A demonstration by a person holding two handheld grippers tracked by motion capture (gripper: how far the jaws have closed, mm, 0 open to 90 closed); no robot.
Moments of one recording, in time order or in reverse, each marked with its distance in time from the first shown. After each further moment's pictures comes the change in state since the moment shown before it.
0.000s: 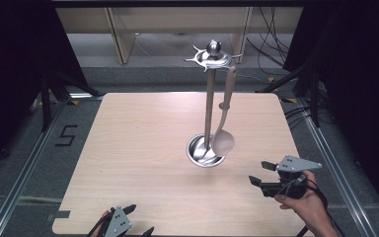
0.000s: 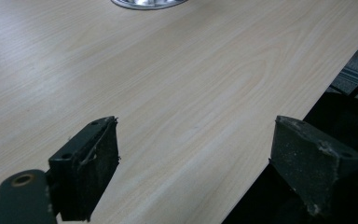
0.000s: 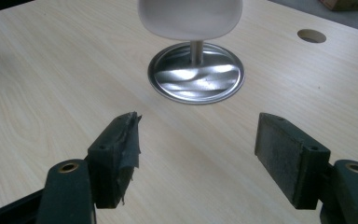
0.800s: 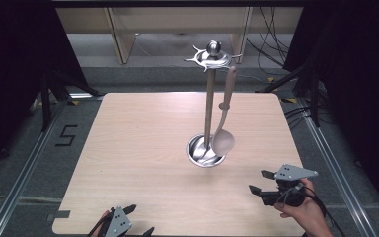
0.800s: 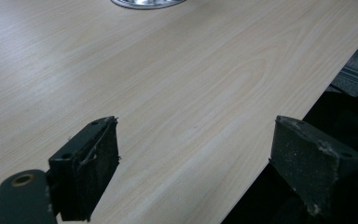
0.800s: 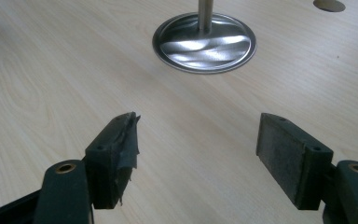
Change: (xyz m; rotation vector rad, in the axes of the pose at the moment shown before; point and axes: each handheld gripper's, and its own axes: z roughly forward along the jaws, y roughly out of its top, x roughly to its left) left arm 0.000 0.000 0.000 0.002 0.002 0.009; right arm 0.003 -0.025 0.006 0.044 0.015 0.001
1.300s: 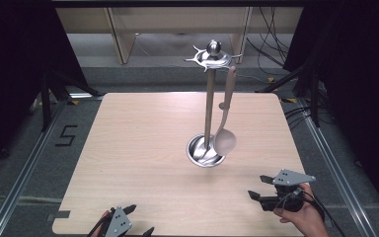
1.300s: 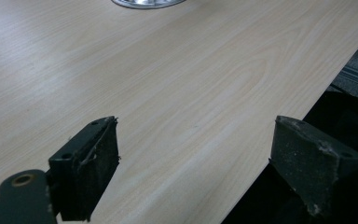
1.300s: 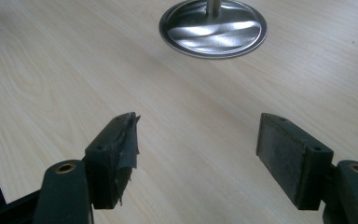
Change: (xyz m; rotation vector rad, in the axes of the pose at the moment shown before) left arm 0.000 0.000 0.000 -0.005 0.001 0.007; right arm 0.005 -0.012 0.003 0.029 0.030 0.000
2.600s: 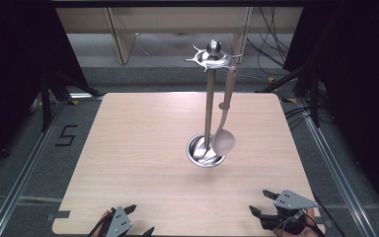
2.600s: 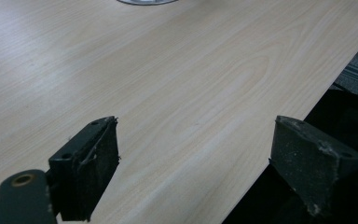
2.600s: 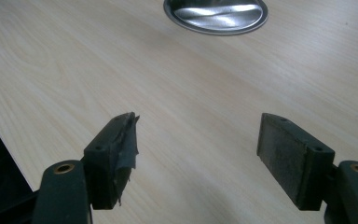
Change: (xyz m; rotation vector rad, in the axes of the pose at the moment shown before) left arm -0.001 -0.001 0.002 0.010 -0.001 -0.021; right arm 0.032 -0.038 -0.007 -0.036 -0.100 -0.022
